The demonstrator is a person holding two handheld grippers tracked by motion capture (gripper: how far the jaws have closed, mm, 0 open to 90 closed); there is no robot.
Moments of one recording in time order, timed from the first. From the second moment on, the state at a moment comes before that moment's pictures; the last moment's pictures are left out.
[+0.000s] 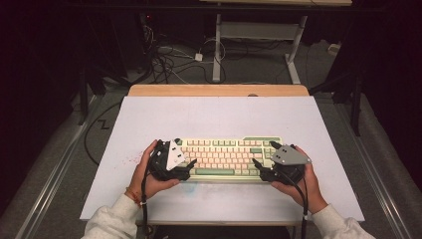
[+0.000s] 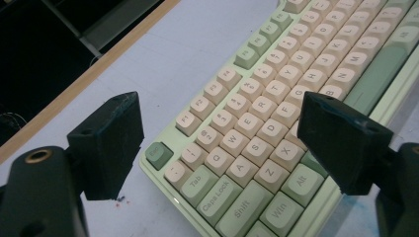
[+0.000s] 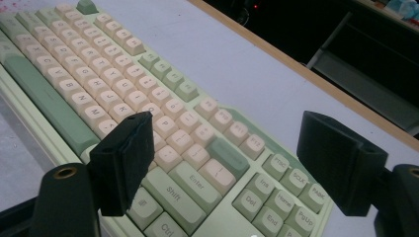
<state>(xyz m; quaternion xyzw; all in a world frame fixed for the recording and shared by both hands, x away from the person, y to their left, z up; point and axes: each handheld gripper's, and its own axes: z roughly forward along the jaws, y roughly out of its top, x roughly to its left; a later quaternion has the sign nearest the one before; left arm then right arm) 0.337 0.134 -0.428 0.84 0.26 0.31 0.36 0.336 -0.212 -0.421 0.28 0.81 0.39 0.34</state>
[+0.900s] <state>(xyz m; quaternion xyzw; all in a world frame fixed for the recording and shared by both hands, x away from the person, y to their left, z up) 0.318 0.137 -0.424 0.85 0.24 0.31 0.35 0.317 -0.224 -0.411 0.28 0.80 0.39 0.36</state>
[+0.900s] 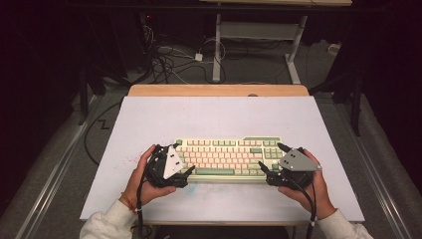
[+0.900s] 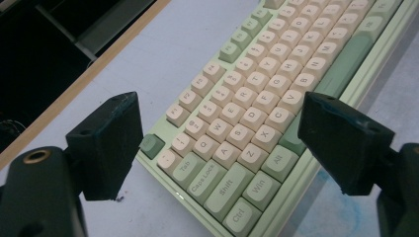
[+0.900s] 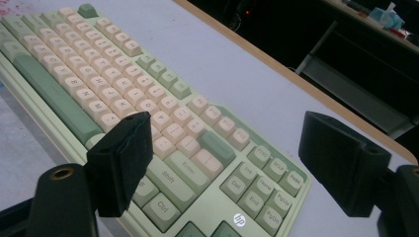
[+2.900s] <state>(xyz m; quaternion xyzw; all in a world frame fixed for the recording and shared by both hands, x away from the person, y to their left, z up) 0.292 0.204 -0.453 0.85 0.27 0.32 0.32 0.290 -0.278 -0.425 0.31 0.79 0.36 0.38</state>
